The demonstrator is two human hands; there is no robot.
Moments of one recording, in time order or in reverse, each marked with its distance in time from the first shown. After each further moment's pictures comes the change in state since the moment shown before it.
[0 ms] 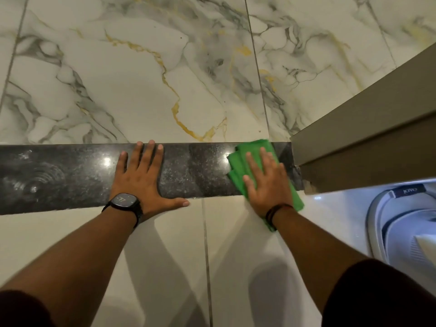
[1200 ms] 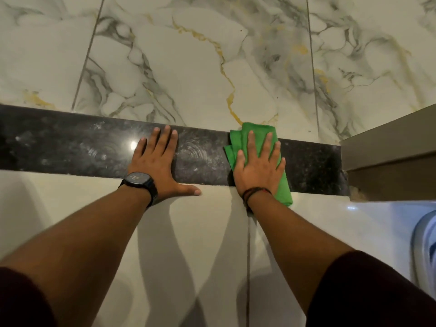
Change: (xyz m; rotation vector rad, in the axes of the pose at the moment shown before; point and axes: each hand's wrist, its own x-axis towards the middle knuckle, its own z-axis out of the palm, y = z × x) left_hand -0.032 -0.071 -0.008 -0.117 -0.057 -0.077; right_hand 0.028 -0.149 0.024 0.033 0.050 0.244
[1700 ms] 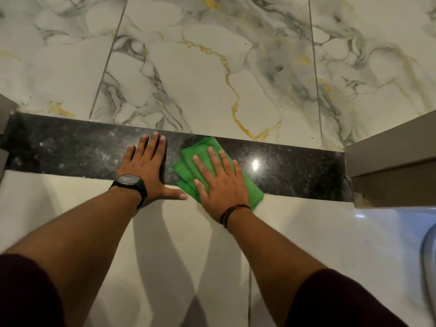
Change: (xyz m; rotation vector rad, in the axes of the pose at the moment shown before) left_hand -0.012 -0.030 -0.015 0.061 -0.071 -0.076; right_hand -0.044 -0.047 0.004 0.020 -0.082 -0.590
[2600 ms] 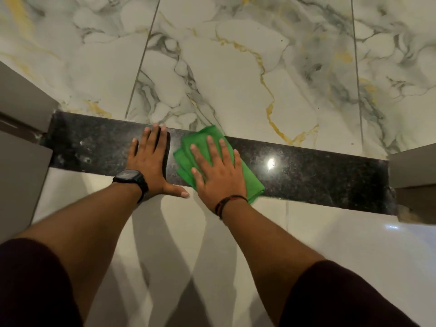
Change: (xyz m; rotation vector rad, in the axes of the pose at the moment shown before) left_hand 0.003 -0.072 0.004 -0.076 0.049 -0.047; right_hand 0.050 -0.074 0.008 0.012 0.006 -0.027
